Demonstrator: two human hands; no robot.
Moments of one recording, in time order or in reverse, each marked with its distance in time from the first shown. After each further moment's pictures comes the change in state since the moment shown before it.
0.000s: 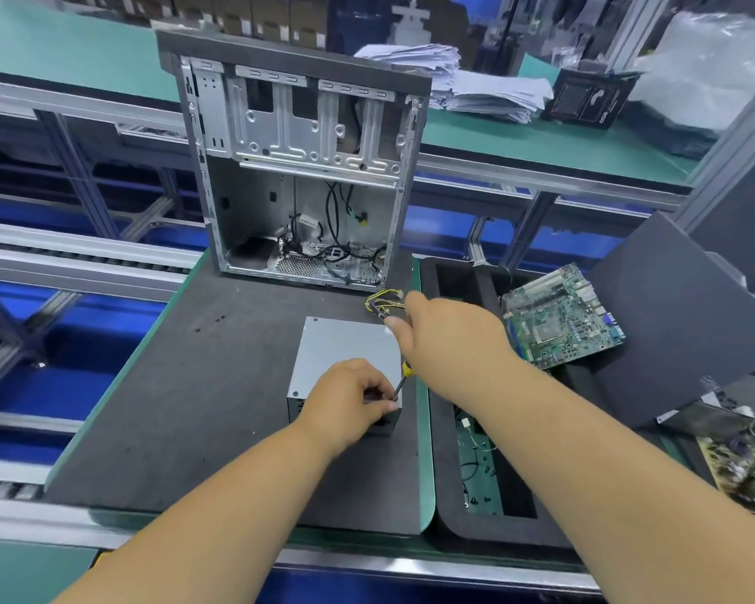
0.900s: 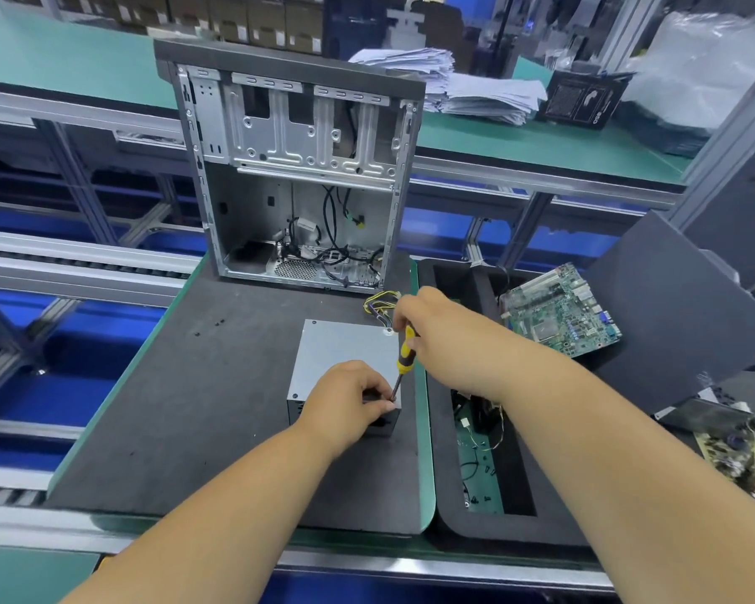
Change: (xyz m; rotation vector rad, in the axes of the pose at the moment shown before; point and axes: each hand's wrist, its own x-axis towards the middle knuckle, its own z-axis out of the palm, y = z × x) left_hand 0.000 -0.001 0.000 0.023 0.007 -0.001; right_hand 0.001 0.016 -0.010 0.315 -0.229 -0.135
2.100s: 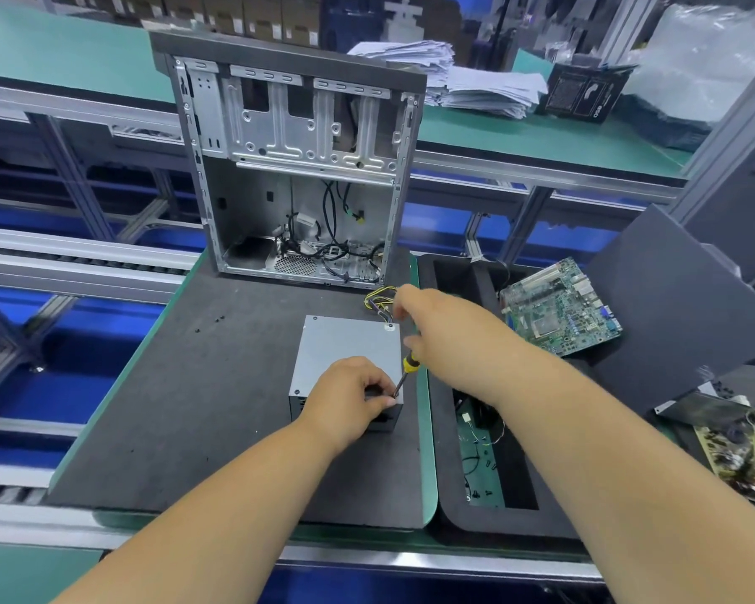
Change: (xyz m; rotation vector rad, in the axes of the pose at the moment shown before) left_hand 0.001 -0.005 0.002 -0.001 0.002 0.008; right_hand -0.004 -0.011 0.000 -0.113 0.089 0.048
